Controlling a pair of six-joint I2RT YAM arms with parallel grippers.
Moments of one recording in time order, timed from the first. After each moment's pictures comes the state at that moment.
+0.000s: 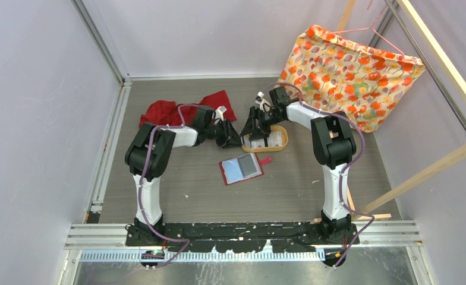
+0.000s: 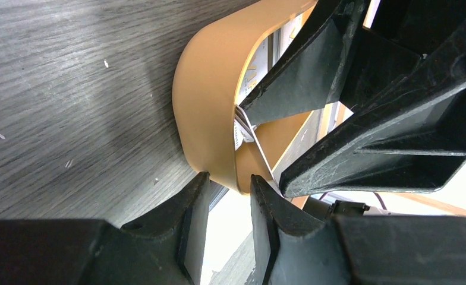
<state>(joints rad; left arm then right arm) -0.43 2.02 1.12 0.19 0.73 -0.84 0.33 2.15 1.53 -0.47 -0.83 0.42</state>
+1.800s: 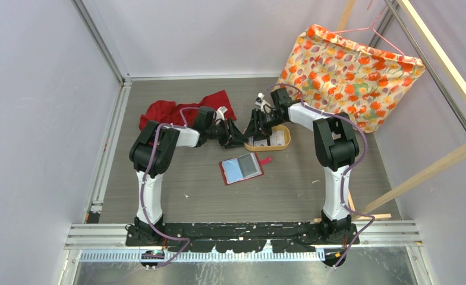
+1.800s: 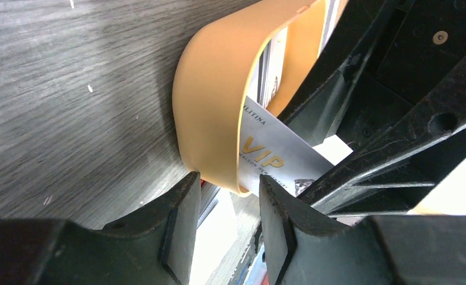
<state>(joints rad) -0.43 2.08 1.13 0.32 0.78 -0.97 0.33 2.11 1.48 -0.47 -0.87 0.38</state>
